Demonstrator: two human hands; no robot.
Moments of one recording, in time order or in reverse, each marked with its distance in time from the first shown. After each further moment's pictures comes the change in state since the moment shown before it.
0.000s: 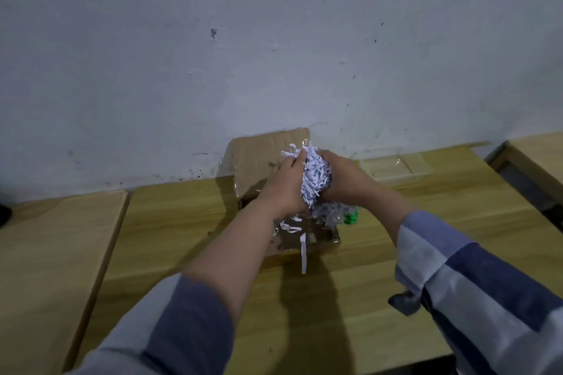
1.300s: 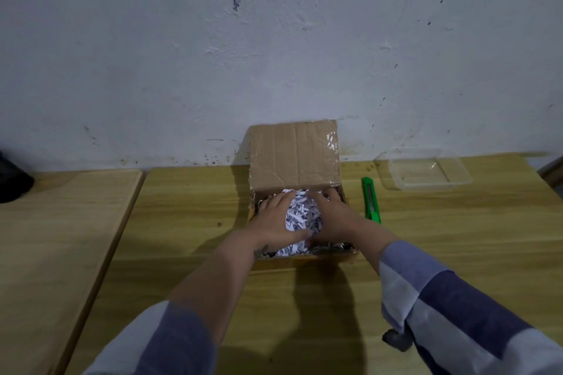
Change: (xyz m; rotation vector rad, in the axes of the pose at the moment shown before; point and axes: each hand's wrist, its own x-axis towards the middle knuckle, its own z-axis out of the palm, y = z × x) left_hand -0.032 -0.066 0.050 -0.224 -0.205 -0.200; right_hand 0.034 0.039 0.094 -0.212 -0.401 0.042
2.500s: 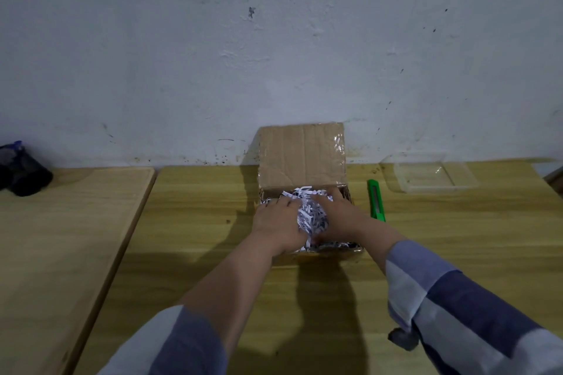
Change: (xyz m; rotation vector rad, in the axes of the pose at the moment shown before) left_hand -0.016 0.021 0.004 0.465 0.182 -0.053; right_hand -0.010 -0.003 -0.002 -0.084 0.011 -0.030
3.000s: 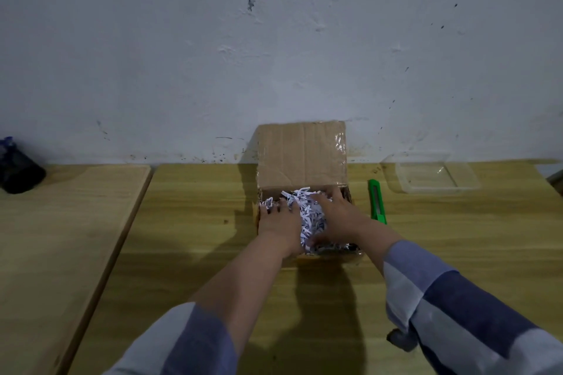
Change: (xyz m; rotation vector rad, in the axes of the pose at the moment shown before) left_hand 0.020 0.005 0.015 0.122 -0.264 -0.061; right_hand 0.013 0.005 0.006 -0.017 0.024 -0.007
